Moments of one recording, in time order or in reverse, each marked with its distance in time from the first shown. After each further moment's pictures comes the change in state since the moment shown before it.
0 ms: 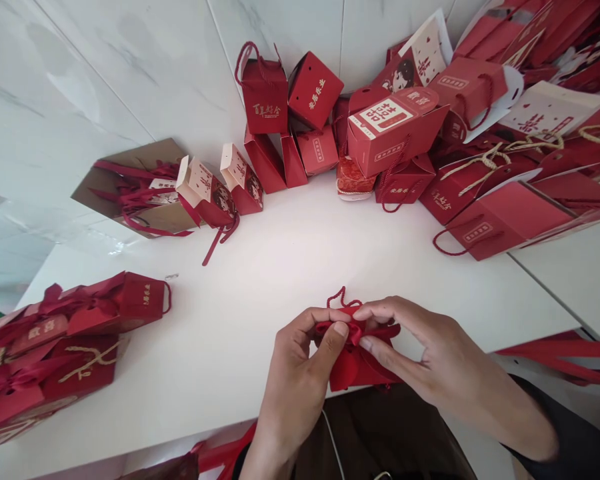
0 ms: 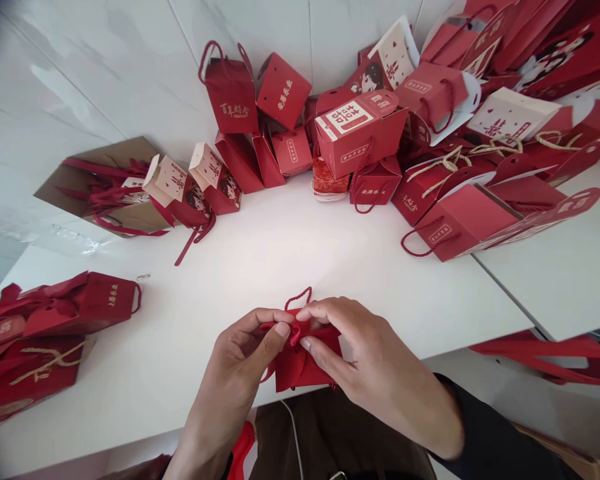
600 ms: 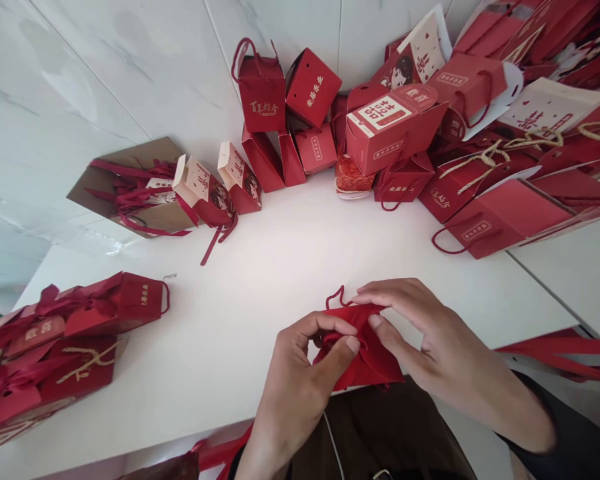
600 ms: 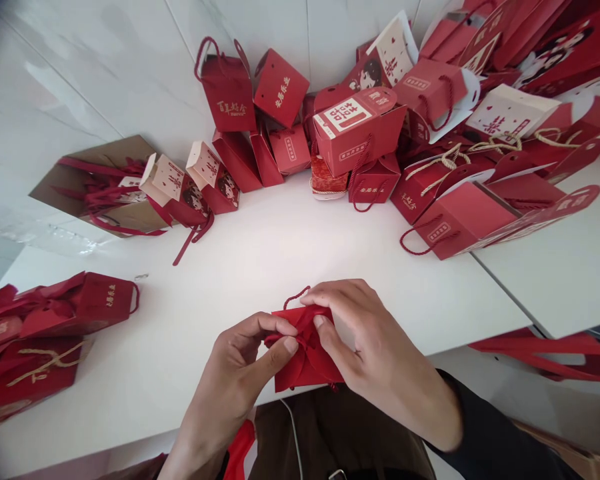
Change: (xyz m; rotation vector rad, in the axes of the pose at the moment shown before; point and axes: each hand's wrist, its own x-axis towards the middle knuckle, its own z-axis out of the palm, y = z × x) left_hand -0.001 0.001 -0.002 0.102 -0.043 0.003; right_hand 0.004 0.004 -0.007 -0.080 0.038 -0.054
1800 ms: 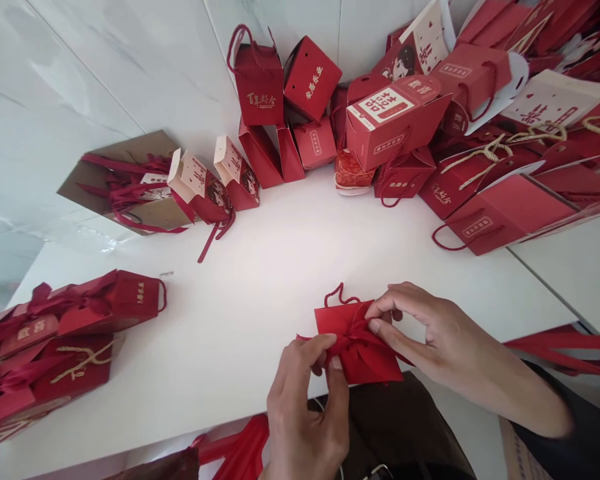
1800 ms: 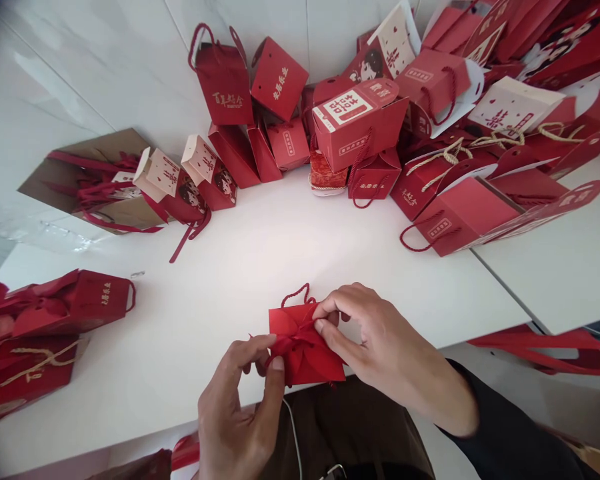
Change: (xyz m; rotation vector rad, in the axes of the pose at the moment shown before) left_hand -0.025 -0.048 0.013 0.550 0.406 0.654; right_hand 0.000 0.009 -0.008 0.087 -0.200 0.244
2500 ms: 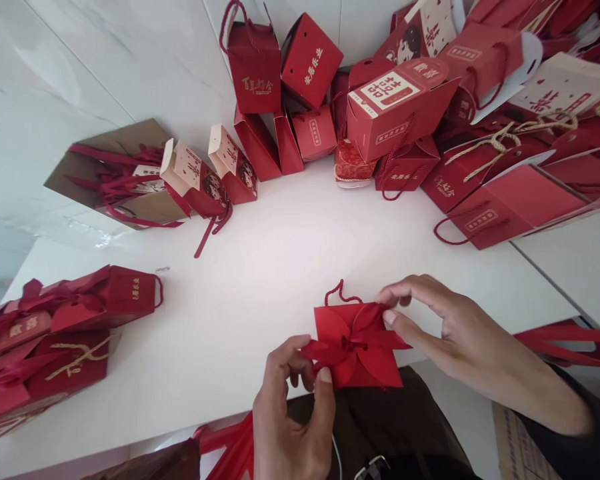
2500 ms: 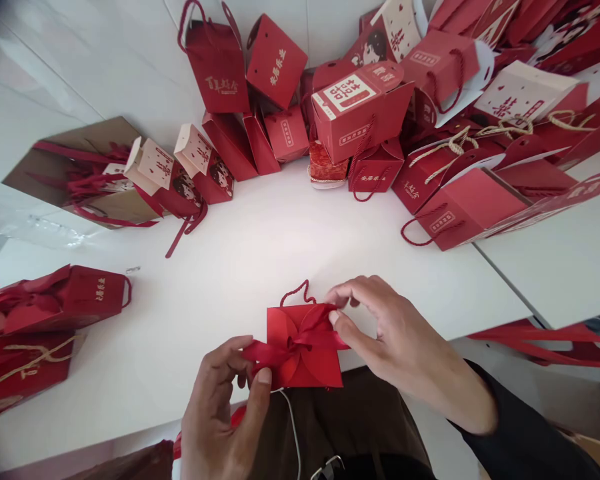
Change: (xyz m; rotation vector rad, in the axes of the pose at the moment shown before) left_hand -0.015 0.012 -0.004 -0.084 0.133 -0.464; right_hand -0.008 0.015 -0.004 -0.068 0.149 -0.023
